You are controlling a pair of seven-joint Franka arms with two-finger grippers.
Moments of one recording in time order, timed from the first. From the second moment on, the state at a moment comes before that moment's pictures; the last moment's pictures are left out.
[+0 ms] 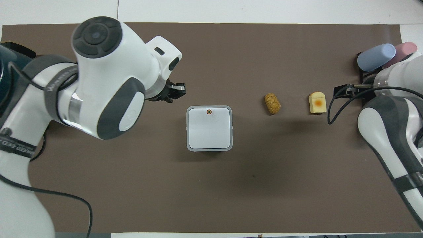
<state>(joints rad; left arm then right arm) -0.46 0.30 -0.10 -1.49 -0.07 1.82 -0.52 -0.02 0.08 -0.02 -1.98 -0.02 2.14 0.08</state>
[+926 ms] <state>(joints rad) -0.59 0.38 -0.10 -1.55 -0.09 1.96 -0.58 0.04 0.21 -0.01 -2.13 -0.02 2.48 0.01</state>
